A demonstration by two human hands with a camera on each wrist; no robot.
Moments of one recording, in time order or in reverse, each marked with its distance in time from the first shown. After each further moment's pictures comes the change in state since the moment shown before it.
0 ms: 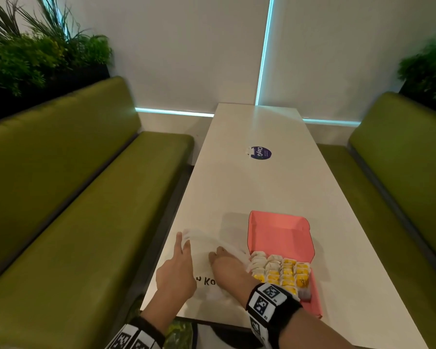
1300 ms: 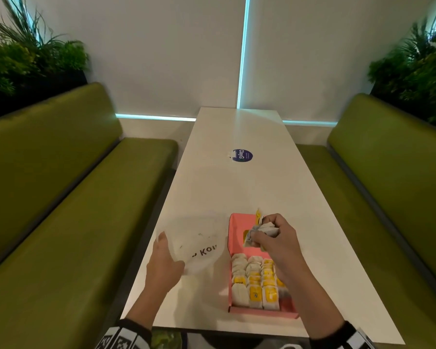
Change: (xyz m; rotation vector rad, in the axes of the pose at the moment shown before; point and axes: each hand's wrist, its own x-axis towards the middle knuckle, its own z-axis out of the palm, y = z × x) left_hand 0.026 0.012 0.006 -0.710 0.143 -0.055; right_hand -0.111 0.095 -0.059 1.582 0.786 0.019
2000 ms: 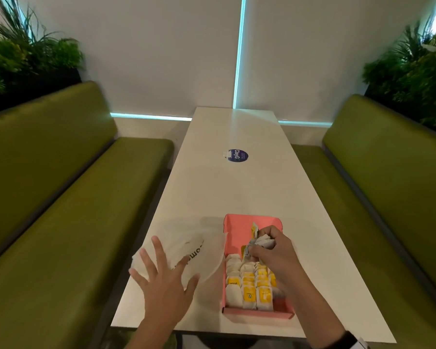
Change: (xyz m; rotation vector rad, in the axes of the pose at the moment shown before) left_hand -0.030 -0.024 0.034 0.614 0.263 0.384; right_hand -0.005 0.016 -0.016 -0.085 -0.042 0.094
